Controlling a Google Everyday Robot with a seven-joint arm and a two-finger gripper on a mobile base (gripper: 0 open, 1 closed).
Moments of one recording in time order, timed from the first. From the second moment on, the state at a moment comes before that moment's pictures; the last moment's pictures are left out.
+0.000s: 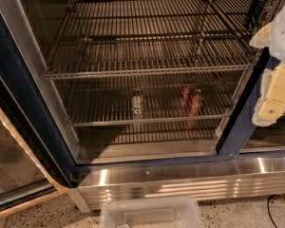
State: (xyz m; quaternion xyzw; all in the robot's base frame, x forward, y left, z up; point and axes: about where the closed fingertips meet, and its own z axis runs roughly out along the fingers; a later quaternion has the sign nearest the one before) arm 0.438 -0.217 0.976 -0.60 0.78 -0.03 0.16
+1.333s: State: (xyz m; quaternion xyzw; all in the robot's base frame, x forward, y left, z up) arm 0.432 -0.171 0.828 -0.47 0.82 0.18 0.27
